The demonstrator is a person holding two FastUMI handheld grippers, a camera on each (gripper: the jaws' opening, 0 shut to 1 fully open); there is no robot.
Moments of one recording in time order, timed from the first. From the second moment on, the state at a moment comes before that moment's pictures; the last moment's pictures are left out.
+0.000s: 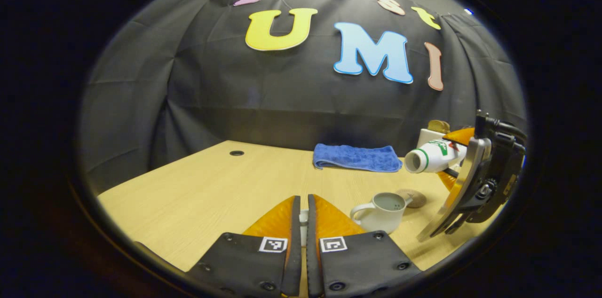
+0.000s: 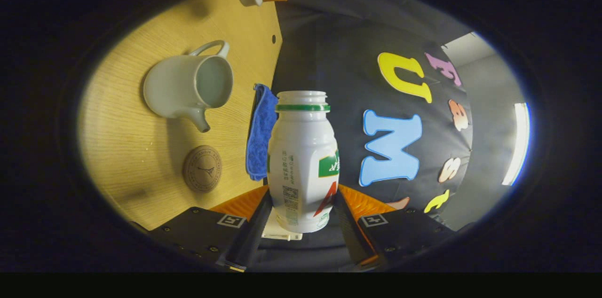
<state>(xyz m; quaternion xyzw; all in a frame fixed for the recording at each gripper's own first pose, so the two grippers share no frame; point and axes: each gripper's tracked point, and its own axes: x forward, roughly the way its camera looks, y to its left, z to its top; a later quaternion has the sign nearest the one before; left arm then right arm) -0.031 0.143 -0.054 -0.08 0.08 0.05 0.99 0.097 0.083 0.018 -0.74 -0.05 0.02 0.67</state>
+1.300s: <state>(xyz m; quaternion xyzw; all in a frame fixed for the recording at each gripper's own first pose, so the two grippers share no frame) -0.027 0.133 -0.060 -0.08 0.09 0.04 0.99 0.092 0.089 0.038 -0.78 -0.09 -0.01 0.61</state>
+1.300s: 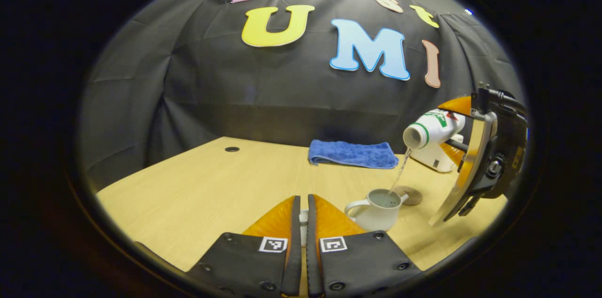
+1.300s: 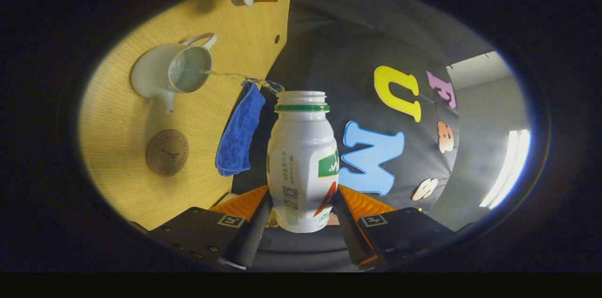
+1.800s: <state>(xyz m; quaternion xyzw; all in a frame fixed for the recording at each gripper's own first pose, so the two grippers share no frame) -0.028 0.133 -0.060 -0.08 0.09 0.04 0.99 0.093 0.089 0.041 -0.79 -0.11 -0.01 0.60</state>
